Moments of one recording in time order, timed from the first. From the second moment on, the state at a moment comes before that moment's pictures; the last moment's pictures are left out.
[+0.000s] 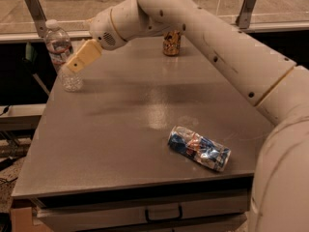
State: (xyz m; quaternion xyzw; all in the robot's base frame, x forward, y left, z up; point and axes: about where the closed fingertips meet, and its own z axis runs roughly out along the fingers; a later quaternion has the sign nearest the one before) arm 0.640 0.197 0.952 -0.61 0.59 0.31 0.43
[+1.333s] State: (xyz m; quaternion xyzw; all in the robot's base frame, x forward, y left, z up) arm 0.642 0.253 0.943 -0.52 0.58 0.41 0.48
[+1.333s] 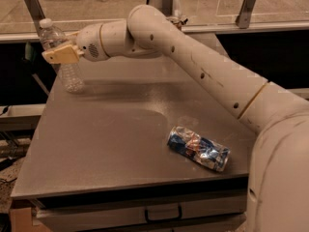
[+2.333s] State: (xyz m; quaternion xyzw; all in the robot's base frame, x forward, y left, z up) arm 0.650 0.073 0.996 -0.44 0.63 0.32 0.55
